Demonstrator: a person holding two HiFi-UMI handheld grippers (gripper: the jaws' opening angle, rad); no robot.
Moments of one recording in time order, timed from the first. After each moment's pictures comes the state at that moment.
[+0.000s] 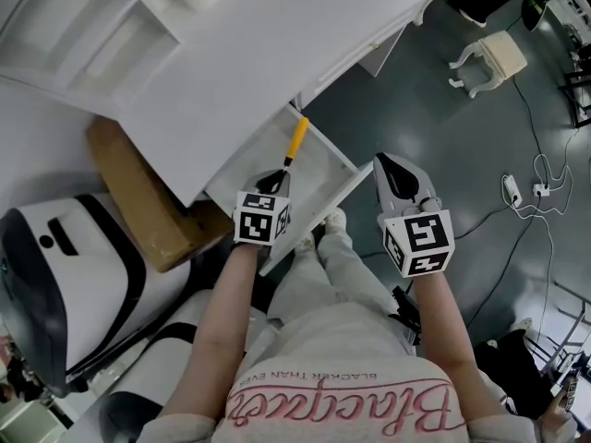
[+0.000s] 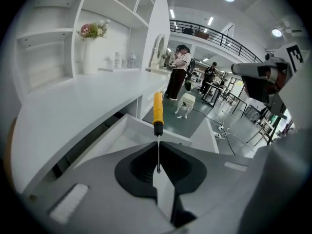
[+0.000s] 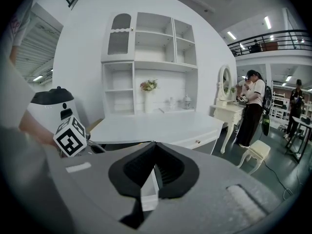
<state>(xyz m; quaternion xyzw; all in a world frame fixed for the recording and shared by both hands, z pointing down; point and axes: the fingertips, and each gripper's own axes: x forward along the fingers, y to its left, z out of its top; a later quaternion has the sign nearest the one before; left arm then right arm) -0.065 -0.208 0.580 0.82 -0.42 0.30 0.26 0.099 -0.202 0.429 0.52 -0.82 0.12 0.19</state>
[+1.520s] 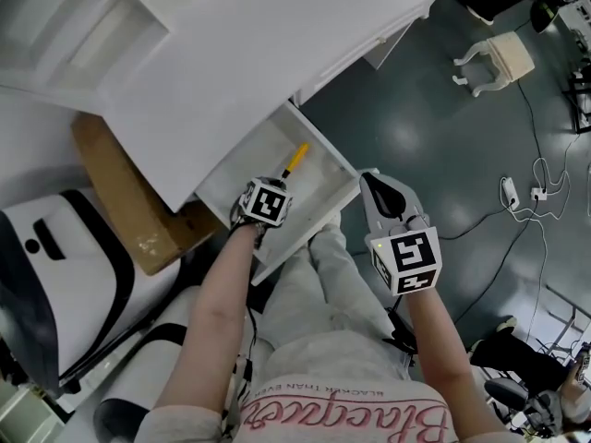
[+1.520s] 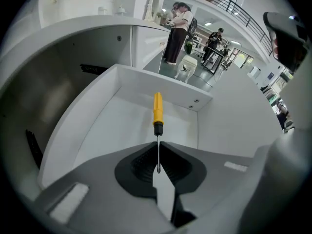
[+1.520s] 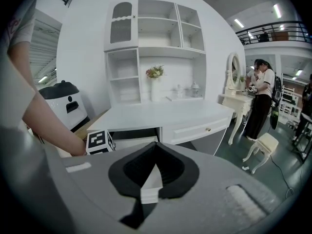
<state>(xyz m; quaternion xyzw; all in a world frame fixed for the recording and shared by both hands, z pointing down) -0.080 -0.190 0.718 0.73 -0.33 0.49 0.33 0.078 -0.197 0.476 0.48 -0.83 0.15 0.23</state>
